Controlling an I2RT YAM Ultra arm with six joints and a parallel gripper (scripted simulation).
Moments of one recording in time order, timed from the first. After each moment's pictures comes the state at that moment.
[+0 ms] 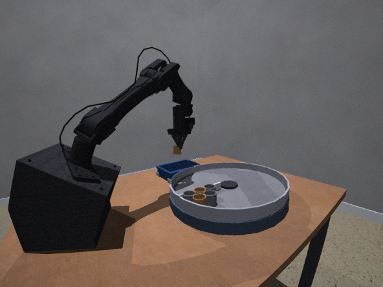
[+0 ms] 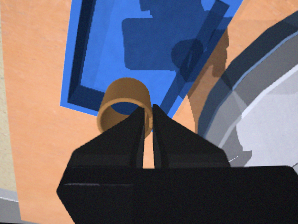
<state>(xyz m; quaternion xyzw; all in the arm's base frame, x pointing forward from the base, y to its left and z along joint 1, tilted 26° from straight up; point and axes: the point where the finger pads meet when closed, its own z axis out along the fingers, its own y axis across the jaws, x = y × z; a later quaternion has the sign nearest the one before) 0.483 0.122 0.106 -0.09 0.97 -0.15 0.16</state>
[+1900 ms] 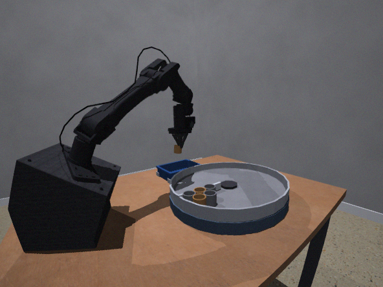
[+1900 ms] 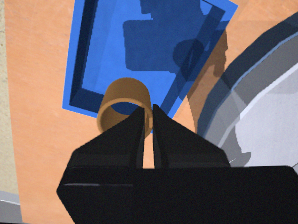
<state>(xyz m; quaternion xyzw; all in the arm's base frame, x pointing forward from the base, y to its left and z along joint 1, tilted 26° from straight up) 0.486 0.123 0.111 -0.09 0.97 -0.15 0.17</state>
